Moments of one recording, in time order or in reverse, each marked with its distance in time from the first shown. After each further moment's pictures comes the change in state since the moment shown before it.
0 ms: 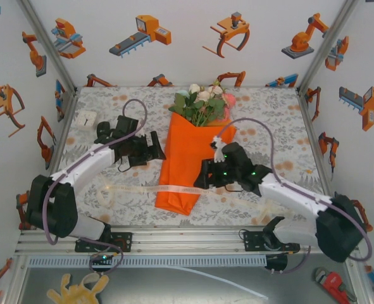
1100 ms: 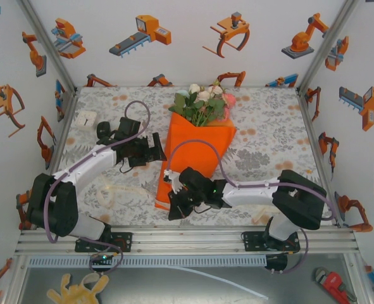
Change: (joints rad) left arm -0.013 -0.004 -0.024 0.032 -0.043 0.019; right arm 0.404 0.328 0.055 0.282 -0.098 0.007
